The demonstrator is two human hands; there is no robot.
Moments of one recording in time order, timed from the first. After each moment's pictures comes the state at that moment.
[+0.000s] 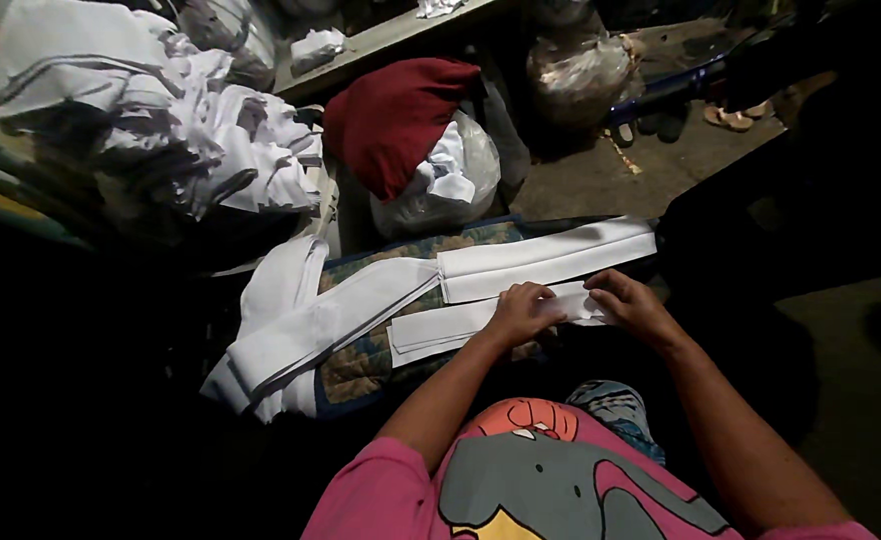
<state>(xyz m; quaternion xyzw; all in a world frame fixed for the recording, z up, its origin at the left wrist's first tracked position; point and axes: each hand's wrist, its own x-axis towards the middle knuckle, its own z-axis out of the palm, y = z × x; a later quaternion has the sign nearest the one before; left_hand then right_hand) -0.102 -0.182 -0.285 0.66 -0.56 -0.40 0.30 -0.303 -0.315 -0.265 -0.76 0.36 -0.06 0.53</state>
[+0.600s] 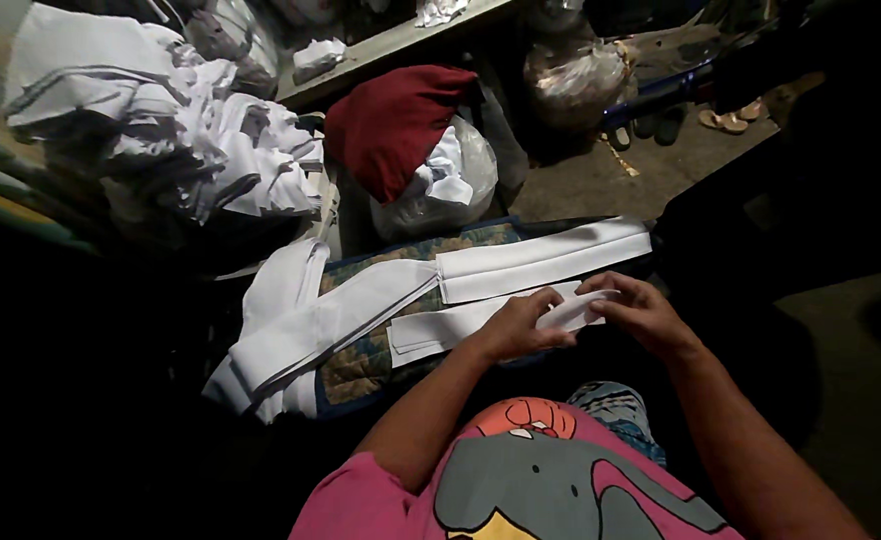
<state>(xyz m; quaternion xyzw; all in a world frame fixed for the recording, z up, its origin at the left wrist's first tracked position) -0.106 -0.168 -0.224 0.59 -0.61 -0.44 0.31 -0.310 -0.299 -0.246 -0.66 0.24 -0.21 0.68</state>
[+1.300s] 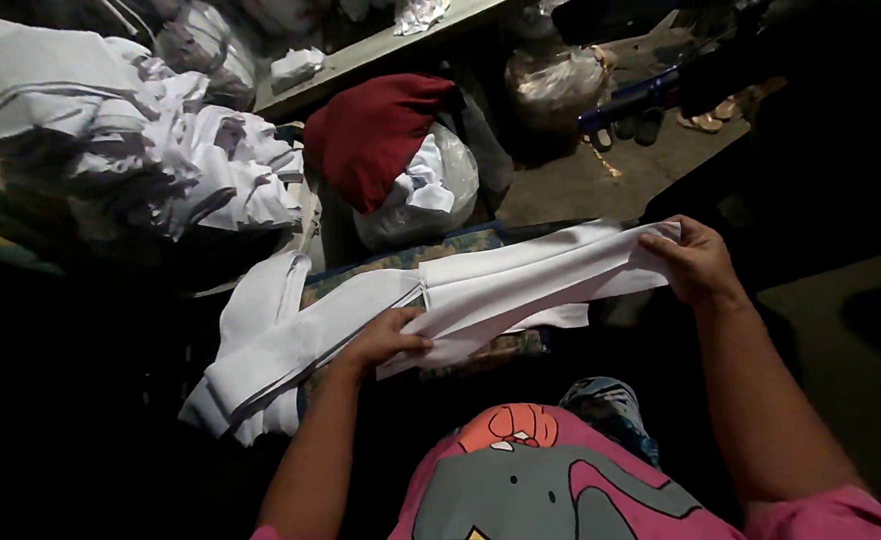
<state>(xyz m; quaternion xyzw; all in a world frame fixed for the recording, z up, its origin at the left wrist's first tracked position) 0.016 -0.084 -0.214 0.70 -0.38 -0.53 0.29 -0.337 -0.379 -0.223 -0.60 0.40 -0.34 0.61</state>
